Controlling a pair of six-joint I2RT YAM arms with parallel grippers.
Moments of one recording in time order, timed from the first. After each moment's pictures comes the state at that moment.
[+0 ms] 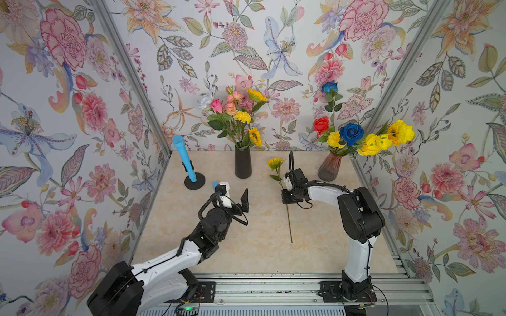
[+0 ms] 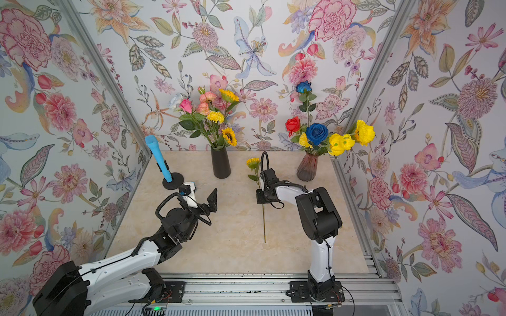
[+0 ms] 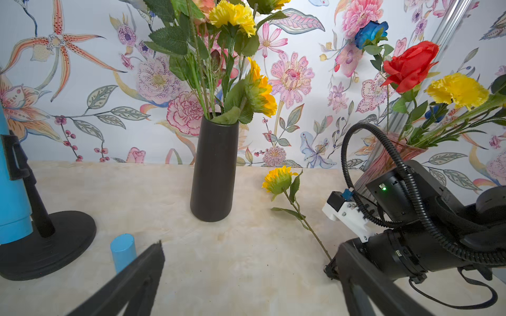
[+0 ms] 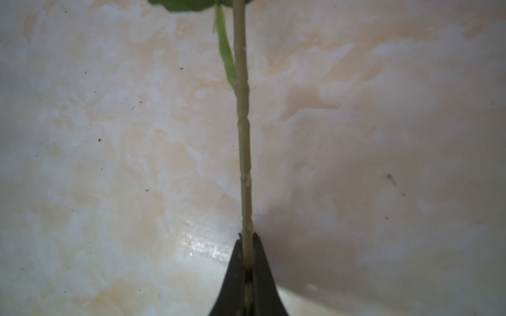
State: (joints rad) left arm -0.75 1.06 0.43 0.62 -0.48 -0.20; right arm 0.46 1.98 1.25 -0.36 -0.12 0.28
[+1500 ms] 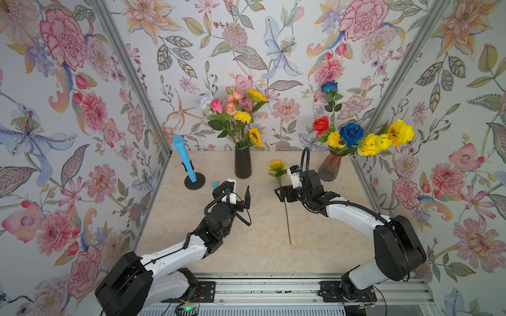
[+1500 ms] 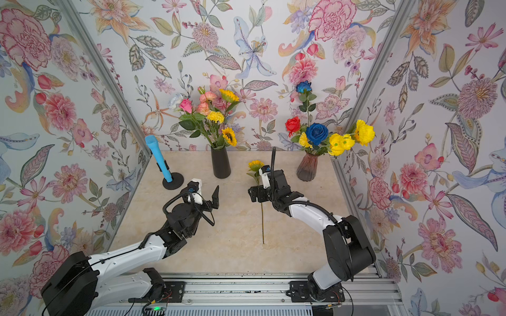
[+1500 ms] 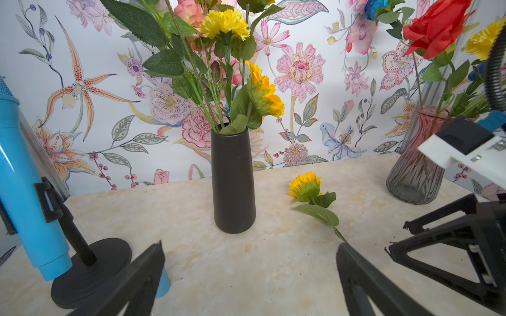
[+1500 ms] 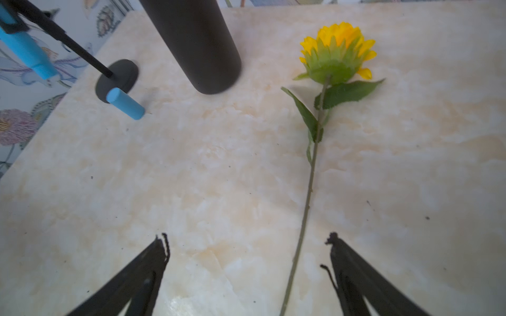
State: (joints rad) left arm -0.75 1.16 0.48 0.67 -0.54 0.00; right arm 0.53 1.53 0.95 0.02 -0.16 0.25
